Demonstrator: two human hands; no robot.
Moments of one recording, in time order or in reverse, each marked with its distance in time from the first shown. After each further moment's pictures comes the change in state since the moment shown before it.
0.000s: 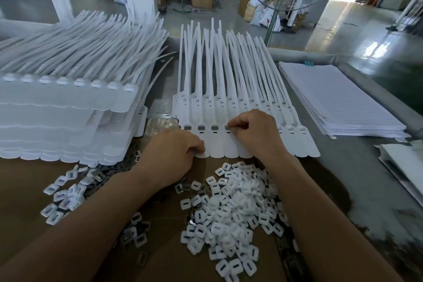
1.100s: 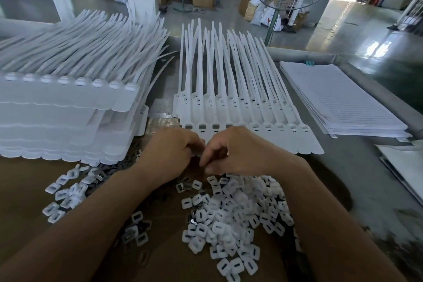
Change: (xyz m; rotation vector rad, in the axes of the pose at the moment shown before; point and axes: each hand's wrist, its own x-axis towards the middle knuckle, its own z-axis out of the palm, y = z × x) left_hand 0.003 0.002 -0.003 -0.108 -0.028 -0.092; right_hand -0.027 -0.043 -0.021 0.095 -0.635 -0.309
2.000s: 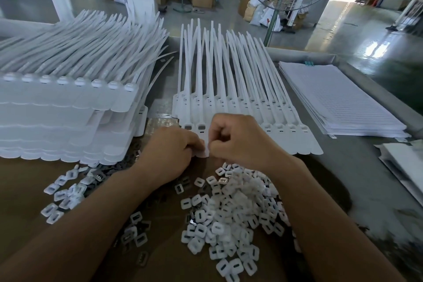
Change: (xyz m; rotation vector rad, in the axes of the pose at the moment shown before) left_hand 0.000 0.000 -0.002 0.008 -0.013 -0.004; right_hand 0.000 -0.006 0.003 0.141 0.297 0.018
